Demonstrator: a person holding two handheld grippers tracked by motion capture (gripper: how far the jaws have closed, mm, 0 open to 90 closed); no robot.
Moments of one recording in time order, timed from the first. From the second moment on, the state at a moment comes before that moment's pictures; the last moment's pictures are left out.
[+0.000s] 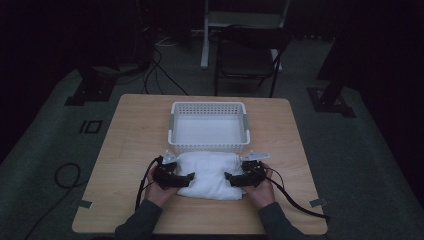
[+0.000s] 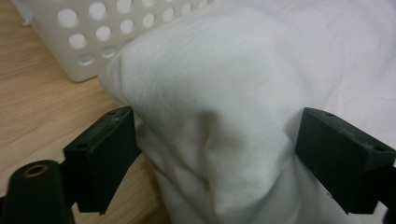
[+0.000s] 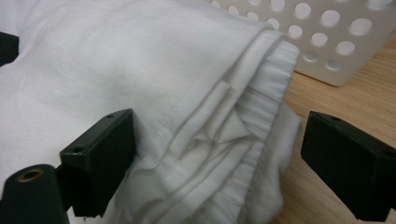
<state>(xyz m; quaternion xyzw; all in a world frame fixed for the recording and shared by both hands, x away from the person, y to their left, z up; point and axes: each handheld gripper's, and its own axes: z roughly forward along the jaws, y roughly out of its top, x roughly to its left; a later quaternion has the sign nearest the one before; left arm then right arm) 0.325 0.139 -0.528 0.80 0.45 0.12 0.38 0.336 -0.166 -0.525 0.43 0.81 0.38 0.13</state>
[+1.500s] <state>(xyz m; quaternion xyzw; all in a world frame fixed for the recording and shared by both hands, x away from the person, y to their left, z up) 0.338 0.149 -0.551 0.79 0.45 0.03 0.40 0.354 -0.178 -0.548 0.47 0.78 0.41 0.00</state>
